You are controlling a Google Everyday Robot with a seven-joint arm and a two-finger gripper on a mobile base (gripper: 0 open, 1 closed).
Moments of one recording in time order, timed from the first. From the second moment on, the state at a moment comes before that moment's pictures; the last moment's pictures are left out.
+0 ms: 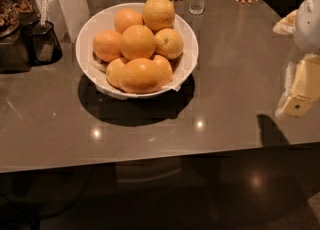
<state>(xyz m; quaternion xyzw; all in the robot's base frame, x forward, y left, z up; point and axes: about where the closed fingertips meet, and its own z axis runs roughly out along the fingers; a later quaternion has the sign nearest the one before) 0.438 -0.216 0.978 -0.60 0.78 -0.04 0.16</state>
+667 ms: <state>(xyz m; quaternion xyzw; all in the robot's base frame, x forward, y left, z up) 0.452 -0.206 0.980 -0.61 0.77 -0.03 0.18</state>
